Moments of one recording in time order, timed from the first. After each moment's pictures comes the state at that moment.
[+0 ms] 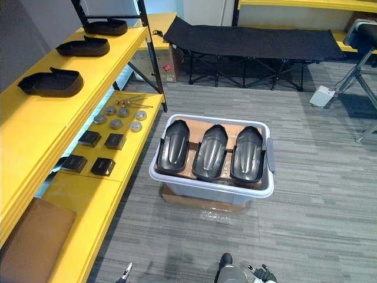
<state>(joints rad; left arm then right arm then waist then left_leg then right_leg) 0.15 0.00 0.35 1.04 -0.54 0.07 0.03 0.09 -0.09 -0.36 1.11 0.21 -0.01 0.00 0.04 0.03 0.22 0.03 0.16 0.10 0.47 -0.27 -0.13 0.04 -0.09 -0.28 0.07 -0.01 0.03</state>
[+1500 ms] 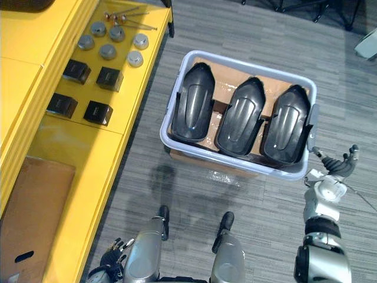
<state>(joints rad) 0.12 0.14 0.02 0.89 -0.48 -0.13 -0.01 -0.56 -0.60 -0.35 0.94 0.38 -0.19 -0.38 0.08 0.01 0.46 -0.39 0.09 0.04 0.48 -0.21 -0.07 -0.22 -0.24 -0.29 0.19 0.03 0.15</state>
